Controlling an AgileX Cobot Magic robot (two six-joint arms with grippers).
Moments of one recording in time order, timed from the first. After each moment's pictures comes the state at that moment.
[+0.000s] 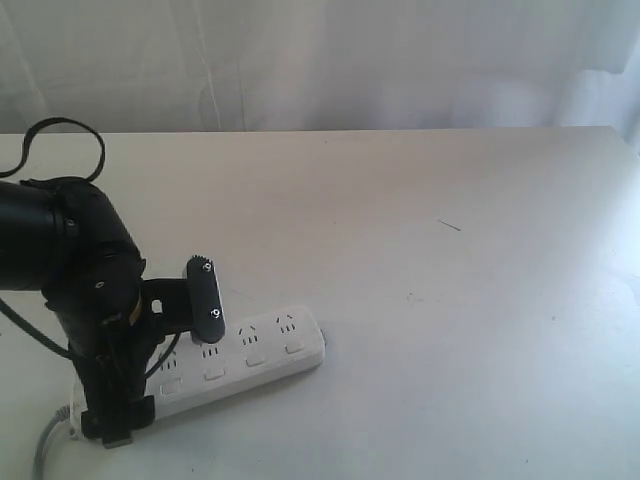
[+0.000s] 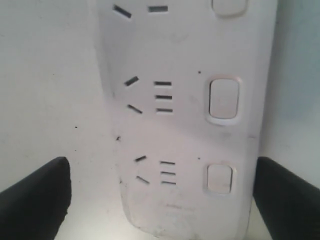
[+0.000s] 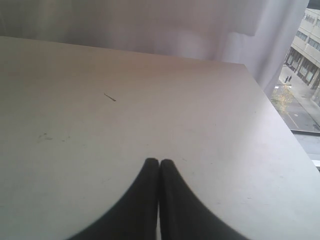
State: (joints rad) left arm -0.57 1.65 -0.87 0.39 0.78 0.33; right arm 0.01 0.00 0.00 0.05 0.30 -0.12
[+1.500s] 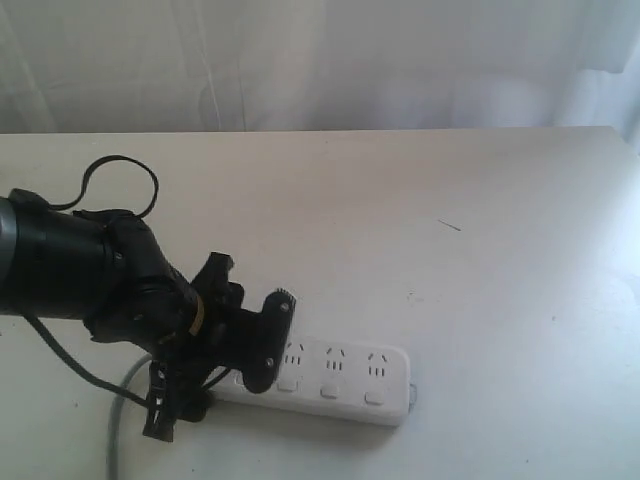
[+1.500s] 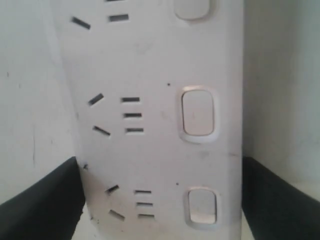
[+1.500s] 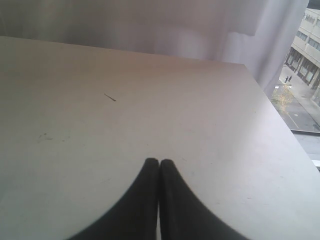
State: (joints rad) left arm -0.66 1.73 -0.87 0.38 0.44 0.77; right arm 0.01 0.00 0.00 0.05 0.30 -0.12
